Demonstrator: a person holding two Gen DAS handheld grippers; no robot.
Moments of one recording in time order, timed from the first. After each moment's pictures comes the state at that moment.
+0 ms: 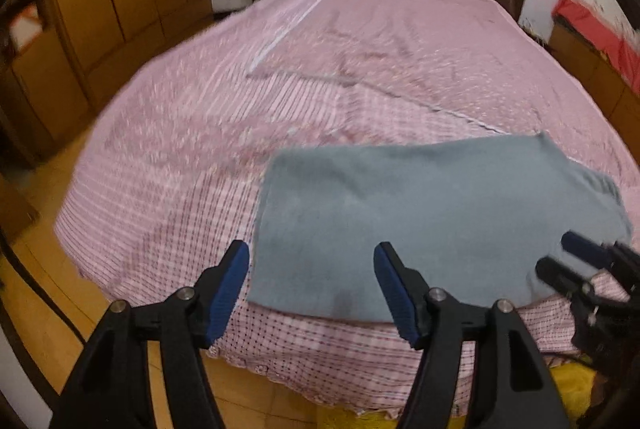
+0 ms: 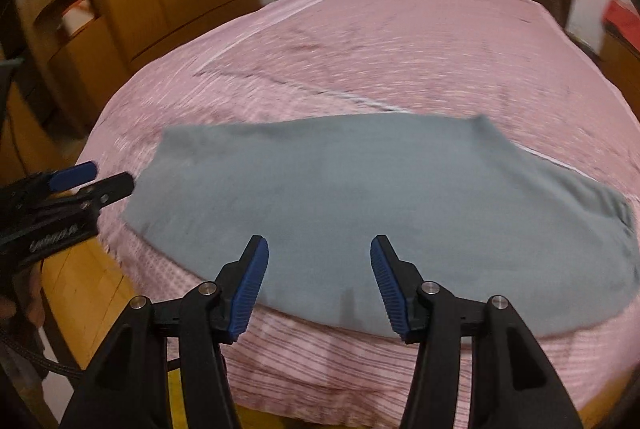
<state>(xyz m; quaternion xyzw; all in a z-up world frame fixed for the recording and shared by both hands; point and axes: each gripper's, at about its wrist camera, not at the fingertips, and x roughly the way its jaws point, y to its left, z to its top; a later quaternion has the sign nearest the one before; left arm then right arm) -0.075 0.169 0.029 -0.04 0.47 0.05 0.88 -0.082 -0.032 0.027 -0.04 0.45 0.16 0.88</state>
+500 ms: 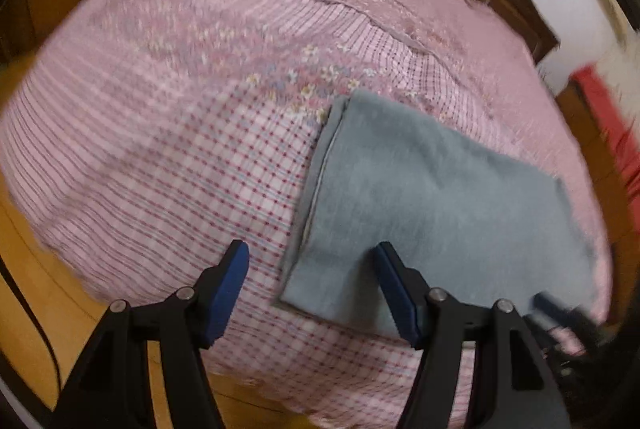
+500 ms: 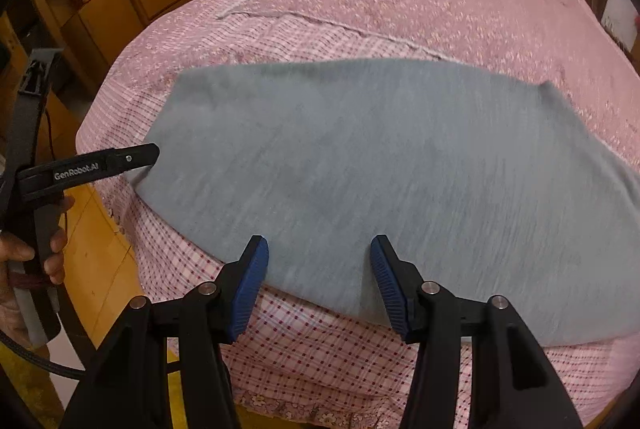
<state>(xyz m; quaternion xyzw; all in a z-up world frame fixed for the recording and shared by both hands) -0.061 0.236 -0.039 -0.22 0.50 0.02 0.83 -0.071 -0.009 -0.015 -0.05 0.51 0.20 0.84</state>
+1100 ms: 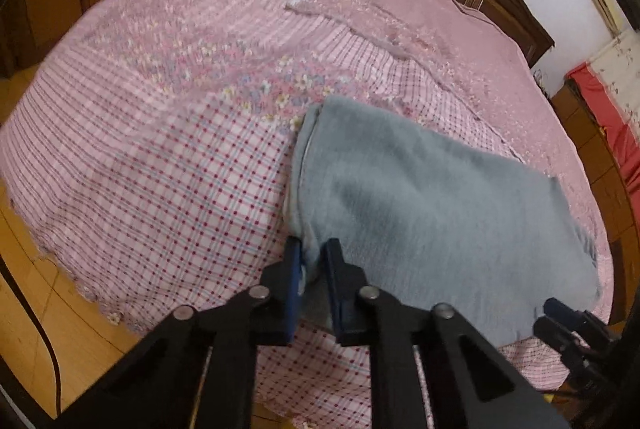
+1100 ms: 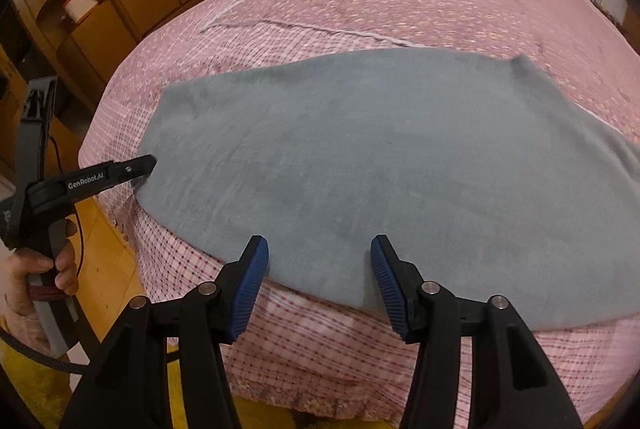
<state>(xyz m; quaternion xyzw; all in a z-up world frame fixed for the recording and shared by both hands) -0.061 0.215 -0.026 -0.17 0.48 0.03 0.86 -0.075 -0.043 -0.010 -0.01 0.51 0.19 0.84</state>
